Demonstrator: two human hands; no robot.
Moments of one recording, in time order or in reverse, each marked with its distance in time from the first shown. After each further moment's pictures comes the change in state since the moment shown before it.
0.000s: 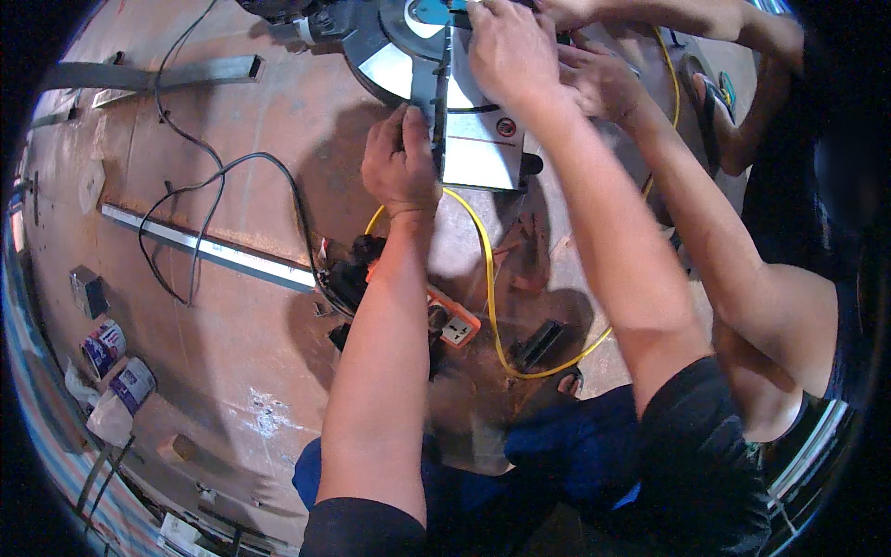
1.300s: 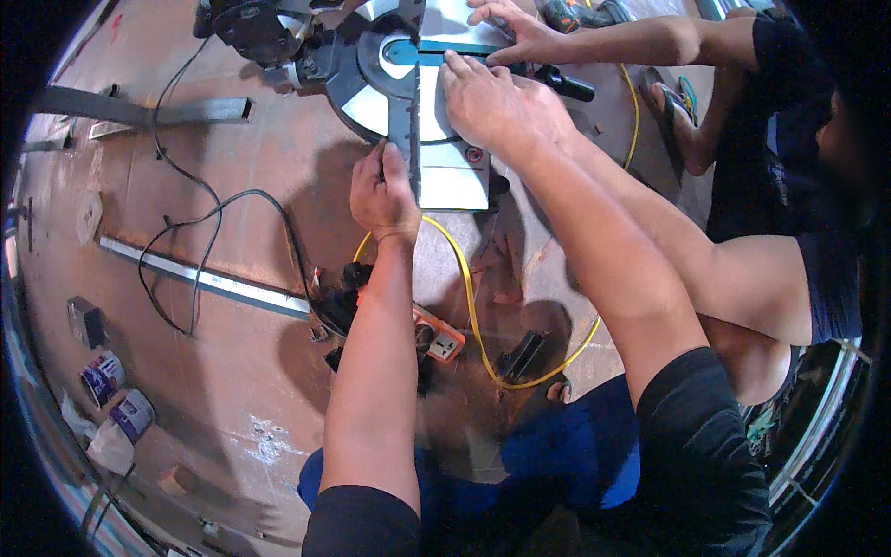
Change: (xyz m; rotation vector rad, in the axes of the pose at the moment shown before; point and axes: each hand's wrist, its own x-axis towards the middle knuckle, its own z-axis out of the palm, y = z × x) left_hand 0.001 0.014 -0.001 0.074 -0.043 -0.037; right_hand -0.005 0.004 -0.034 -0.184 -0.552 -0.083
